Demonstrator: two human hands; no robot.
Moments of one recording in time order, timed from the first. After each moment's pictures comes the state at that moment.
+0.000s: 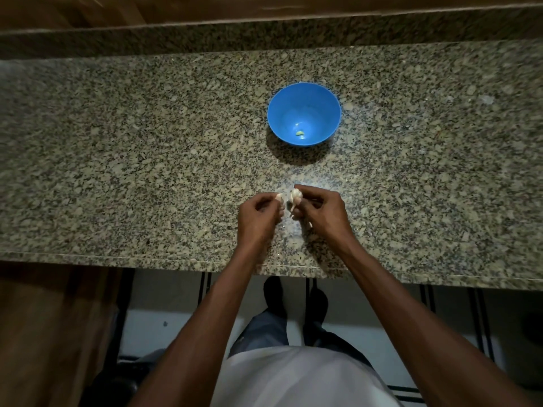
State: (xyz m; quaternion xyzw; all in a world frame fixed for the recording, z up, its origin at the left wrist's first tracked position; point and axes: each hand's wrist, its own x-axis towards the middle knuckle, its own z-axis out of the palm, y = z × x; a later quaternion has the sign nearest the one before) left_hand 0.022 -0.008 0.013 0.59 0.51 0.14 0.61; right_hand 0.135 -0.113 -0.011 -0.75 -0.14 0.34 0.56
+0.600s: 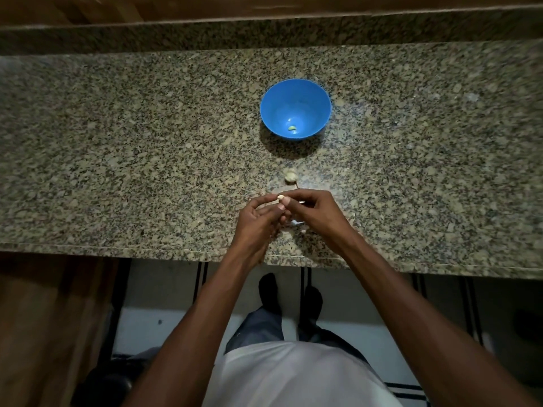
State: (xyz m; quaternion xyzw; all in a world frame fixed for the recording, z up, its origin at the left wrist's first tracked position) left_hand 0.009 -0.035 0.021 0.39 0.46 0.13 0.79; right_hand 0.130 -0.138 0.012 -0.69 -0.21 0.41 0.55
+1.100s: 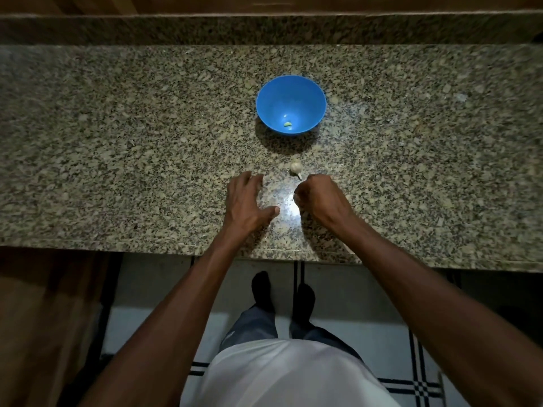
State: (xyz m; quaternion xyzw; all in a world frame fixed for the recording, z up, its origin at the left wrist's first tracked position) left_hand 0.010 0.008 -0.020 0.88 0.36 -0.01 0.31; right_hand 0.157 -0.137 0.002 -0.85 -0.42 0.21 0.23
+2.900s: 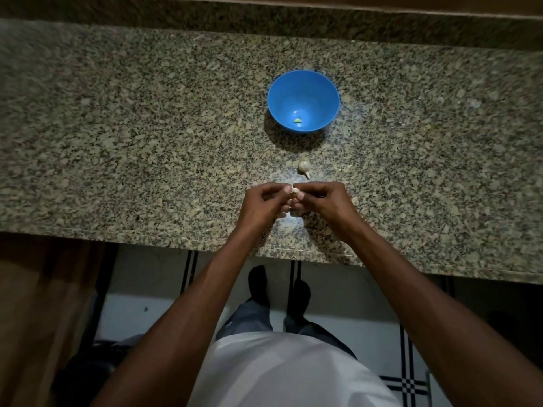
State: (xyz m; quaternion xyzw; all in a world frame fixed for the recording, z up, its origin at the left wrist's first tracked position) left_hand 0.017 -0.016 0.000 0.61 0.41 0.09 0.67; right_hand 0.146 -0.140 0.003 -0.70 -0.14 0.43 0.56
